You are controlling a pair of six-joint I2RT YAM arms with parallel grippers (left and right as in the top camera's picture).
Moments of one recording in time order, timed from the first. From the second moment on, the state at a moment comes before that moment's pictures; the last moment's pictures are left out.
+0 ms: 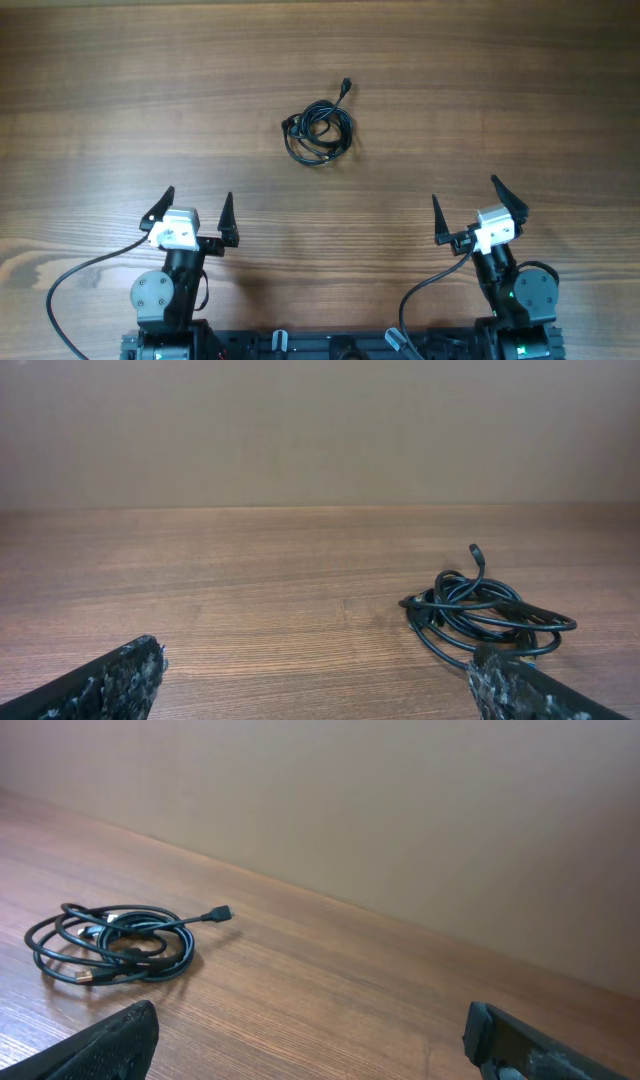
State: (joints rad) left arm 0.05 0.01 0.01 -0.06 0.16 -0.02; right arm 0.11 0.01 0.01 0.01 -0.15 -0.24
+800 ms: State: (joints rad) left arm 0.05 0.01 0.01 -0.03 0.15 0.00; right arm 0.11 0.01 0.01 0.01 -0.18 -0.20
